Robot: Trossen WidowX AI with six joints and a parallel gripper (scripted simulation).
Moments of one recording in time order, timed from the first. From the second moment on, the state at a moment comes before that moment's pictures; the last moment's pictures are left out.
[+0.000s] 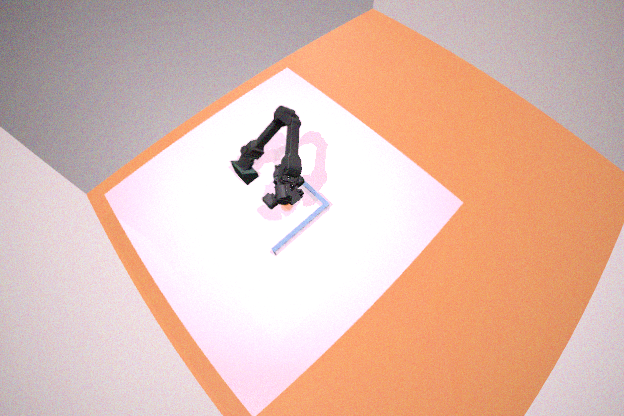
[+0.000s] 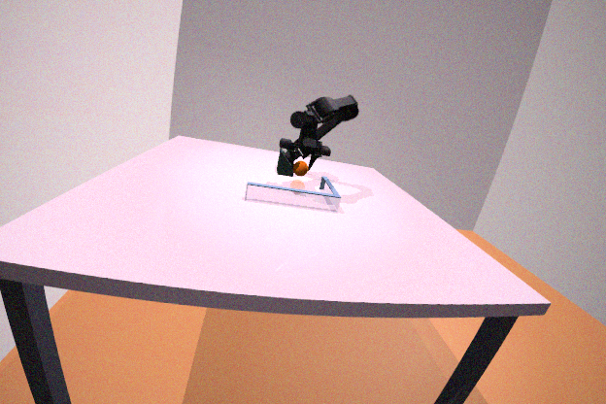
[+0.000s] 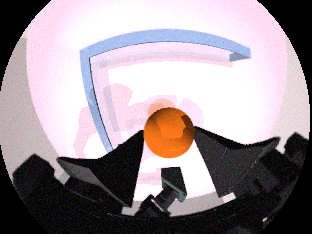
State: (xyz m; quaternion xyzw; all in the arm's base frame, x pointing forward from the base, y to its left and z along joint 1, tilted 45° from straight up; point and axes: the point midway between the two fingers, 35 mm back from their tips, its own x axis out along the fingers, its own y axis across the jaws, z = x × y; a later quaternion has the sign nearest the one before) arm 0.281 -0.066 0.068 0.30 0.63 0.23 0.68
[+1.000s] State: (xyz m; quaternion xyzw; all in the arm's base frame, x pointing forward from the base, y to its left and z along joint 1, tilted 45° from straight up) arm 0.287 -0.012 0.016 0.30 0.63 0.23 0.68
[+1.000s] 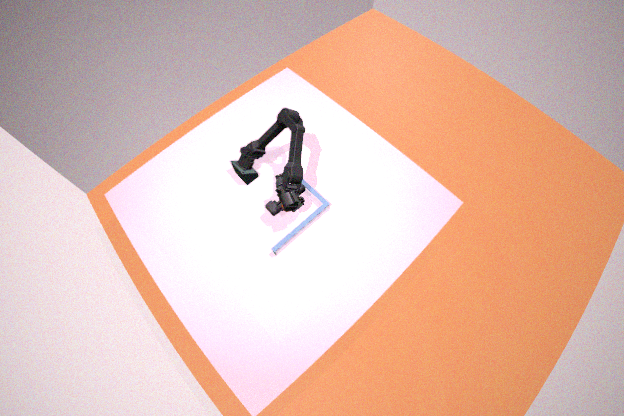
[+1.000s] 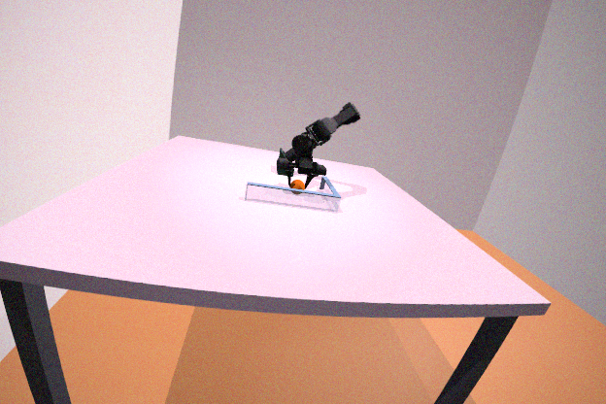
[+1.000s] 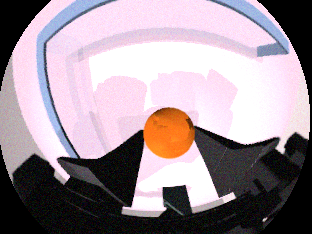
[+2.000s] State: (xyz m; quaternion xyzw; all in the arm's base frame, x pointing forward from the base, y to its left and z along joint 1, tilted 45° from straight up) arm 0.280 -0.070 0.070 0.31 0.63 0.22 0.68
